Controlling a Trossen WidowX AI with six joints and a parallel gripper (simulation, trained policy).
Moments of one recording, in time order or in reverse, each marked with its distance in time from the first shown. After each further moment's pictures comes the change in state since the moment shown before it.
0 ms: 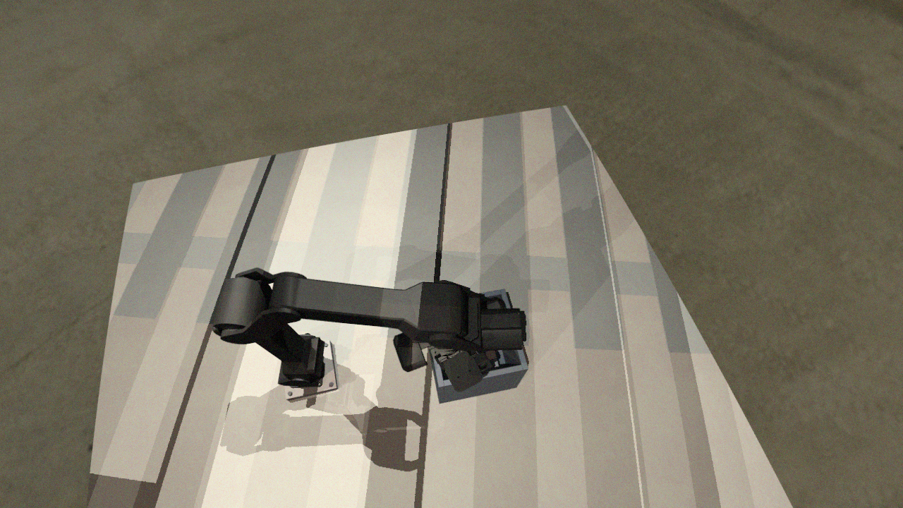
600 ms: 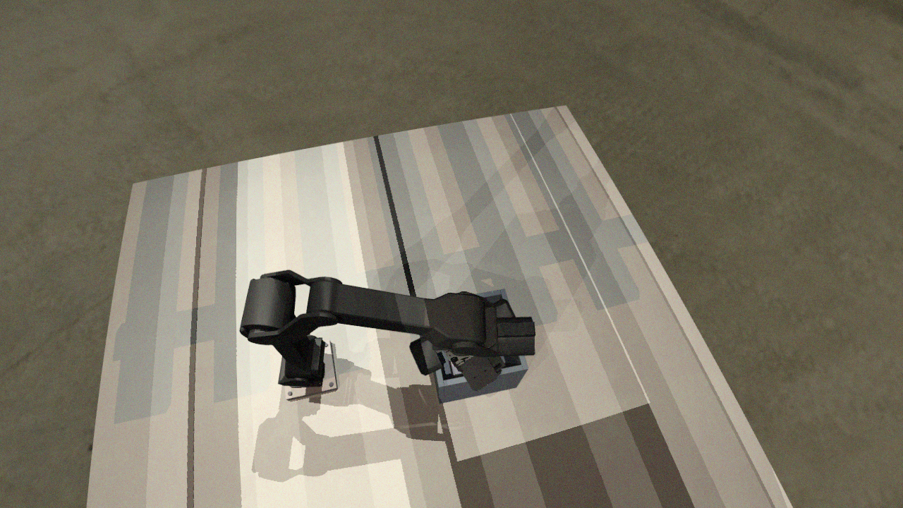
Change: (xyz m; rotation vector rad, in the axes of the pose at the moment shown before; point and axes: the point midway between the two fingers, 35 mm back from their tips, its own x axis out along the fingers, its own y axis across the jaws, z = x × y) arm 0.045 0.016 0.005 -0.072 0.066 -0.009
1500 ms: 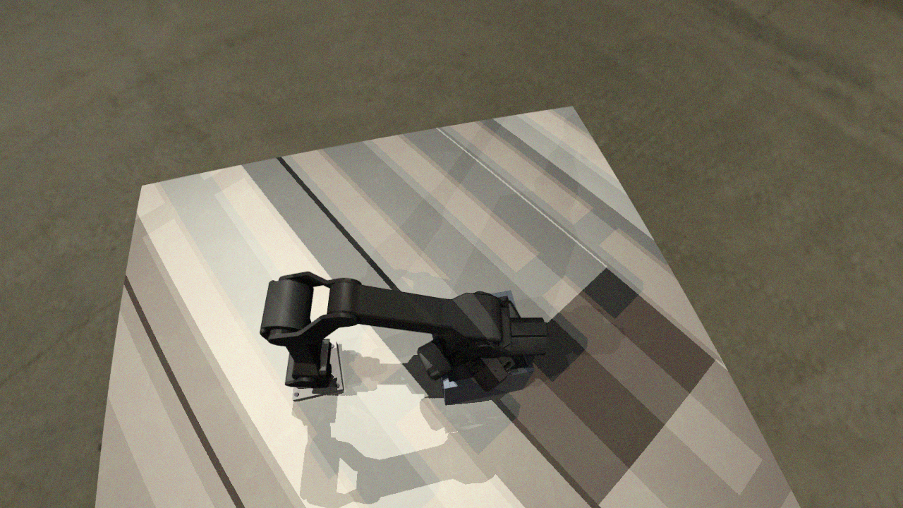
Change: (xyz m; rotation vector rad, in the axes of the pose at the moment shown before) arm 0.011 -0.006 0.003 -0.062 0.005 -0.107
